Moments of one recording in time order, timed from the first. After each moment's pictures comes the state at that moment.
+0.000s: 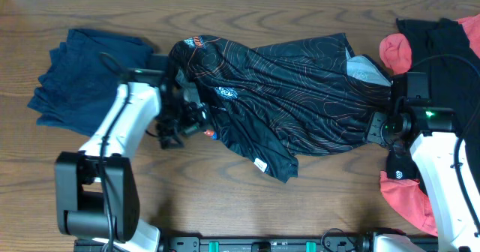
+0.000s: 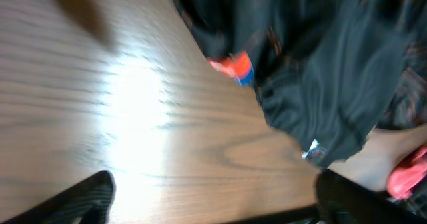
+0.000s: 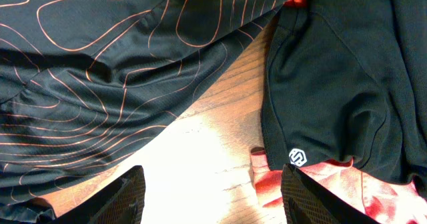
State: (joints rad) left arm -0.14 1.72 1.17 -1.11 0.41 -0.40; right arm -0.04 1.31 1.00 -1.02 0.15 0.32
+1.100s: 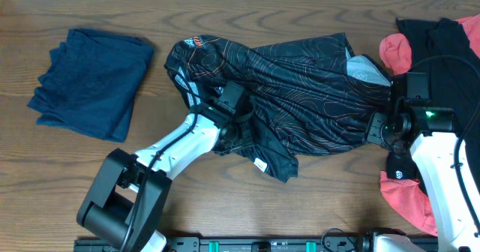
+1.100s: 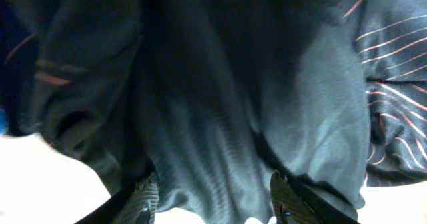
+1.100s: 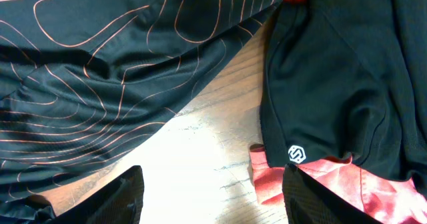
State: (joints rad) left arm -0.56 1.73 0.98 -0.57 0.23 -0.81; right arm -0.04 1.31 1.00 -1.03 0.15 0.32
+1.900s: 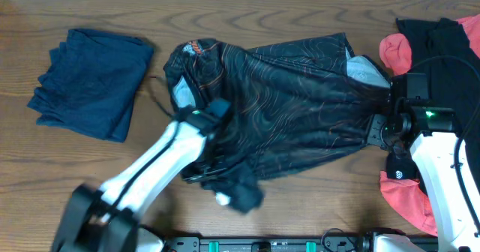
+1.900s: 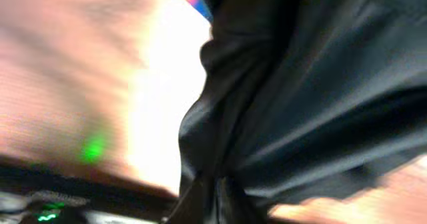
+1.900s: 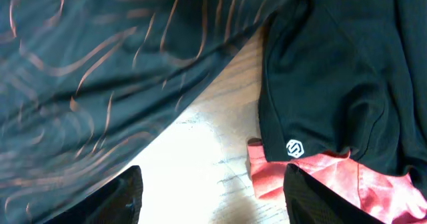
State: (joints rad) left arm -0.52 1.49 0.97 -1.19 0.07 -0.80; right arm -0.04 1.31 1.00 -1.06 0.15 0.31
